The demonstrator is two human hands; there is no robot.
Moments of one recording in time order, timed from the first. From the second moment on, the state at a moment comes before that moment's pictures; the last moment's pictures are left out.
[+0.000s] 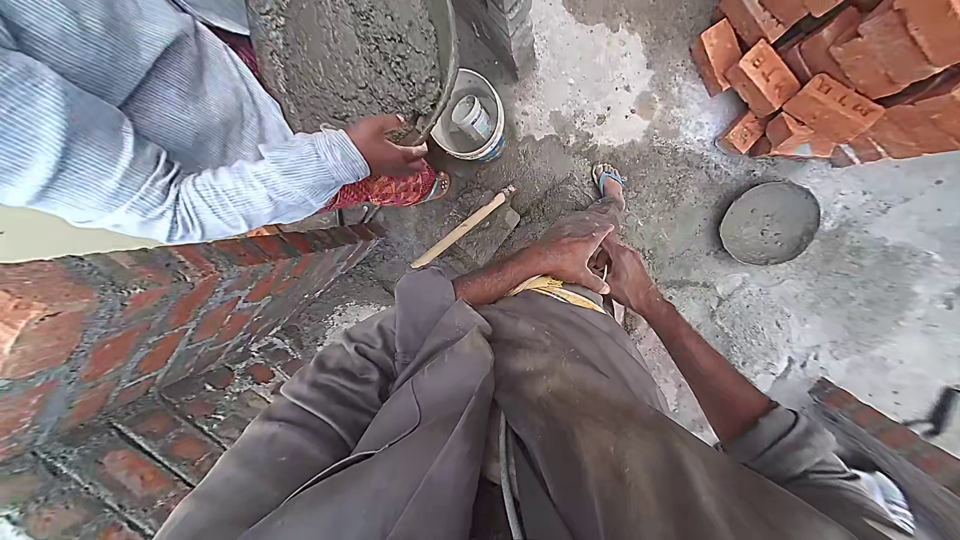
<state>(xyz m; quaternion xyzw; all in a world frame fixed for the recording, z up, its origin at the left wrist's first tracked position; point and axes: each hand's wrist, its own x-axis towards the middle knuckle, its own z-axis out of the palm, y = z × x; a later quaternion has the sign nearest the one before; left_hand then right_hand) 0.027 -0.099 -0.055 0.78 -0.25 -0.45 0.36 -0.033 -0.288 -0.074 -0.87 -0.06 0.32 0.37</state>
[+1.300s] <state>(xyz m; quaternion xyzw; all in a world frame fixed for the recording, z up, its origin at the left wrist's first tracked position) 0.036 -0.080 -0.027 0.74 -0.18 -0.44 0.48 -0.024 -0.262 -0.061 -0.94 -0.12 0.28 0.17</state>
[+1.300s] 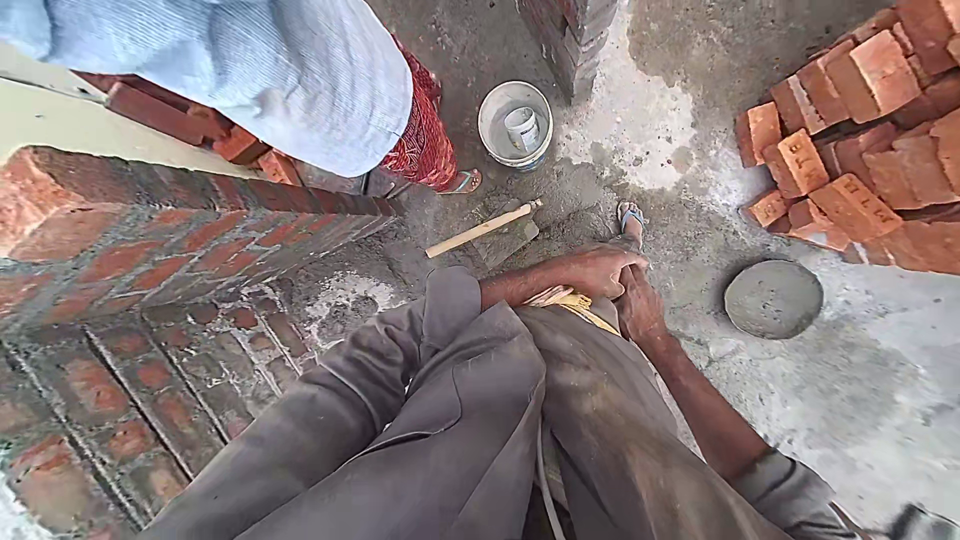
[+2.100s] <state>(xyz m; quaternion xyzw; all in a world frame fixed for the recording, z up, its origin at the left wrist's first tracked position) -0.166 0.332 -0.405 0.70 0.53 -0.28 0.38 0.040 -0.355 -0.116 -0.81 -0.07 0.58 0.03</state>
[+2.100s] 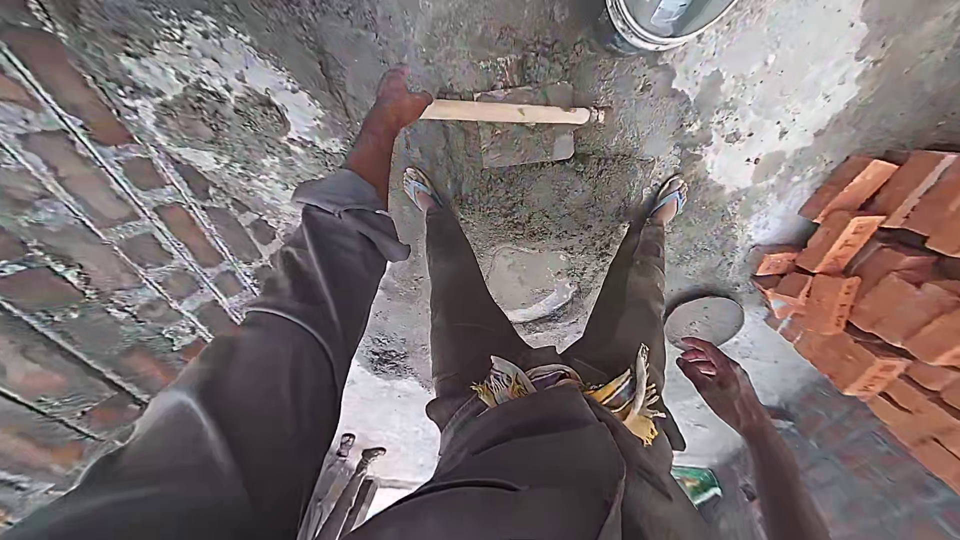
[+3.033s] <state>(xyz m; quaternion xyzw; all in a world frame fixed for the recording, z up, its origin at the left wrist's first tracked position) -0.068 0.050 -0.349 0.46 0.59 -0.36 0.56 0.059 -0.461 -0.171 -0.85 0.00 0.49 0.20</state>
